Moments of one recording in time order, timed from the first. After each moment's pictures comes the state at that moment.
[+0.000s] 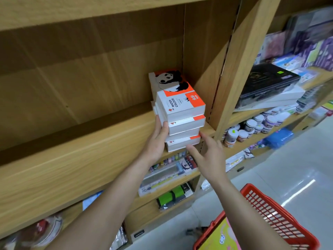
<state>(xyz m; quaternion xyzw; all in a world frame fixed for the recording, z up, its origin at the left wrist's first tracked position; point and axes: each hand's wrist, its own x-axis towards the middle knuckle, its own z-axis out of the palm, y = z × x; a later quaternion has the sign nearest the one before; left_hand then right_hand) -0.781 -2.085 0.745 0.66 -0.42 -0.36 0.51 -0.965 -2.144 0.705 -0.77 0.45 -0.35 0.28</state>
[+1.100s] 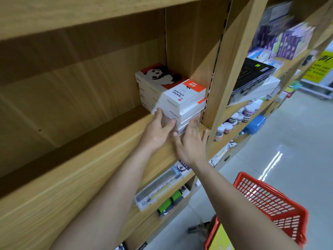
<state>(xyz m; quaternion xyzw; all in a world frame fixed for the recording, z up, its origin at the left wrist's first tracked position) -0.741 -2.149 0.754 0.71 -0.53 -0.29 0.37 -0.884 -2.161 0.716 -0.76 0.57 -0.22 0.21</state>
